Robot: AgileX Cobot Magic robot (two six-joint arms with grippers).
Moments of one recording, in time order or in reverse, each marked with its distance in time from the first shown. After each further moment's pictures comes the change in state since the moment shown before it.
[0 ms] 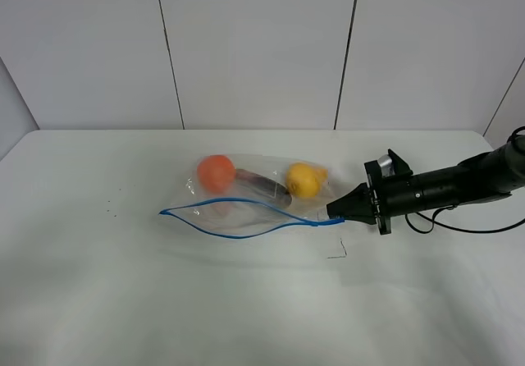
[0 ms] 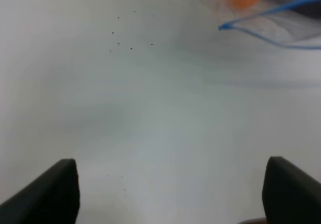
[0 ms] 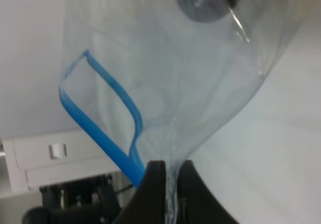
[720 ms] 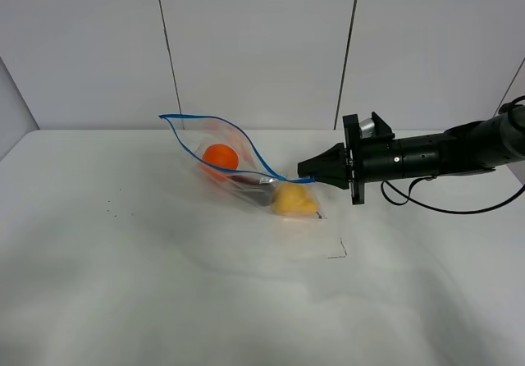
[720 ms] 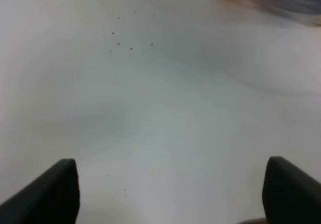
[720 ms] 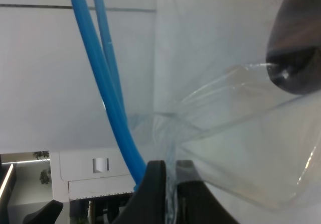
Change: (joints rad) left arm 0.000 0.000 0.000 0.000 0.000 0.000; right arm 0.136 -0.139 -0.002 0.162 0.001 0.110
